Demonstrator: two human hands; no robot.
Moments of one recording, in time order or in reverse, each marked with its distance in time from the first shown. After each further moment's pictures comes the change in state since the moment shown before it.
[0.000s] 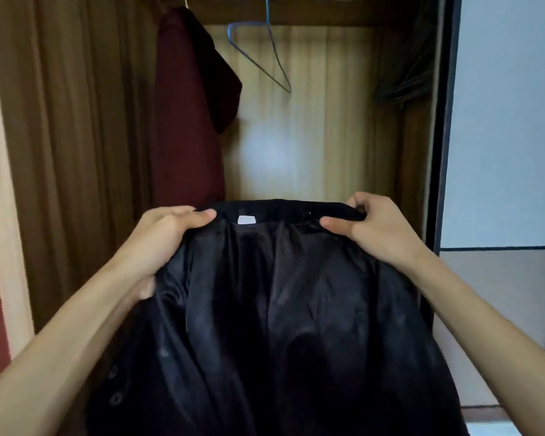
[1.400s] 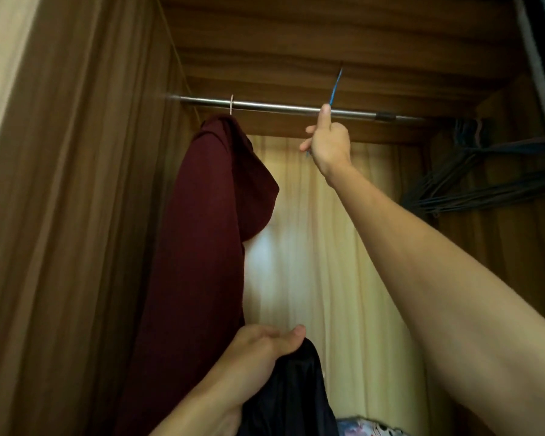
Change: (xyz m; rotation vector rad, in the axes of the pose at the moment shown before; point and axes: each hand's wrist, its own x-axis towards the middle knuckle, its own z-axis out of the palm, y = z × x) left_hand 0.157 -0.021 -0.018 -0.034 -0.362 -0.015; right_hand 0.316 -0.208 0.093 0.382 0.503 -0.316
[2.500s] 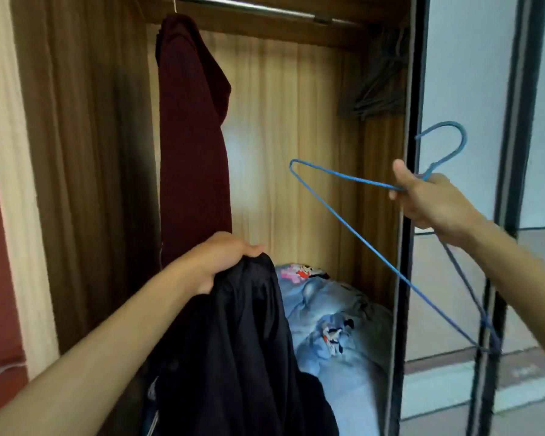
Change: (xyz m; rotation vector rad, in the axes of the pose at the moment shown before) left_hand -0.127 -0.002 0.063 0.207 0.028 -0.352; right_hand -0.256 -0.044 -0.316 -0.478 -0.161 0.479
